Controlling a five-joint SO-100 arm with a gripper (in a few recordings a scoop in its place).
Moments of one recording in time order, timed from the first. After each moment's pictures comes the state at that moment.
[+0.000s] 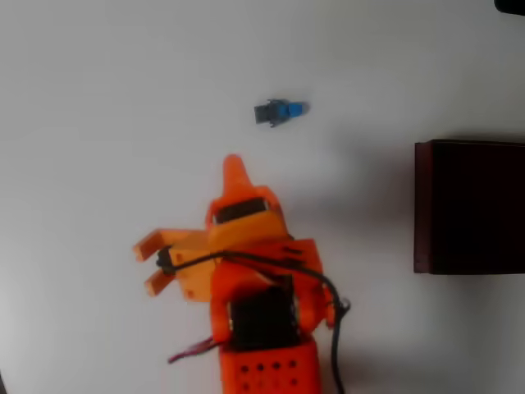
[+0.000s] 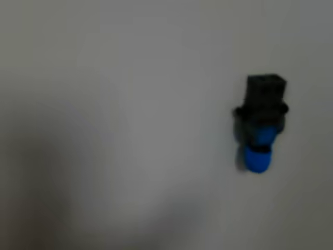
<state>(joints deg) -7.2 121.6 117.9 71.7 -13.4</state>
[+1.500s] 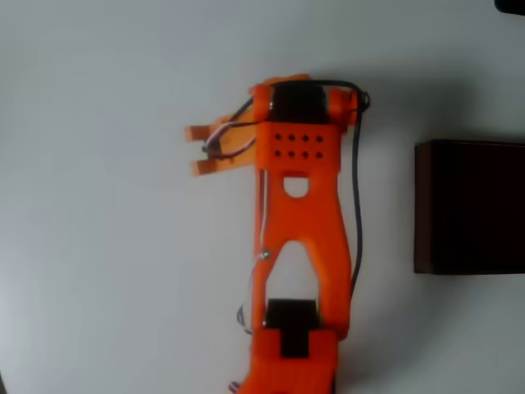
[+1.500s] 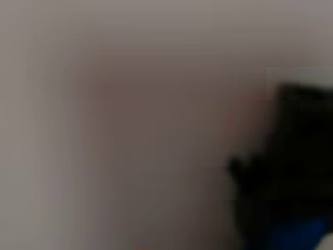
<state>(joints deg) 0.7 54.1 55.7 85.0 -19.2</state>
